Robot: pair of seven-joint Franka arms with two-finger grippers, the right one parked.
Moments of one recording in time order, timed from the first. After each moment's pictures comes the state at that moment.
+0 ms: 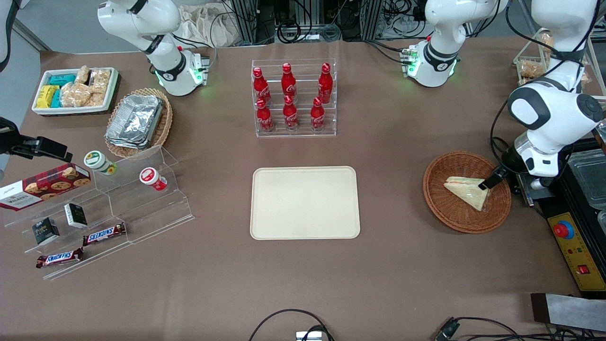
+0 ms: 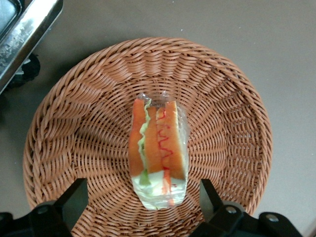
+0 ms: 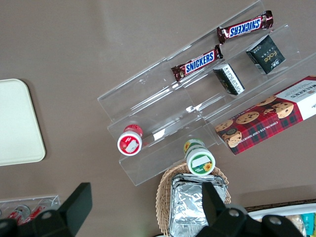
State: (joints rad) arm 0.19 0.10 -0.03 -2.40 -0.37 2.59 -0.26
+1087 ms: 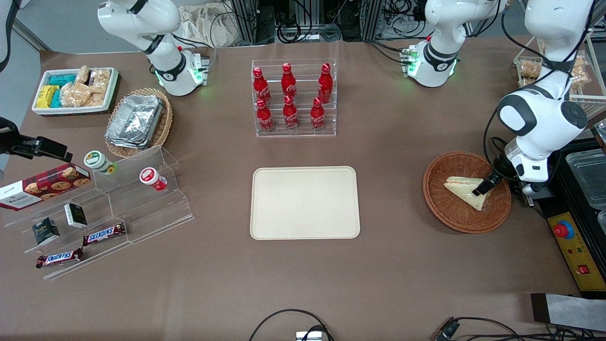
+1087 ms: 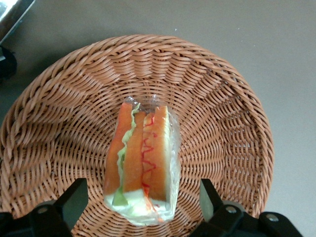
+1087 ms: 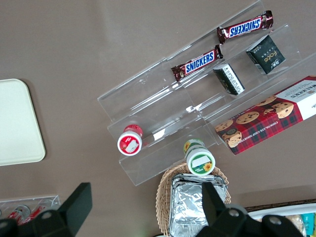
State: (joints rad) arm 0.19 0.17 -0.07 -2.39 -0.37 2.68 -0.30
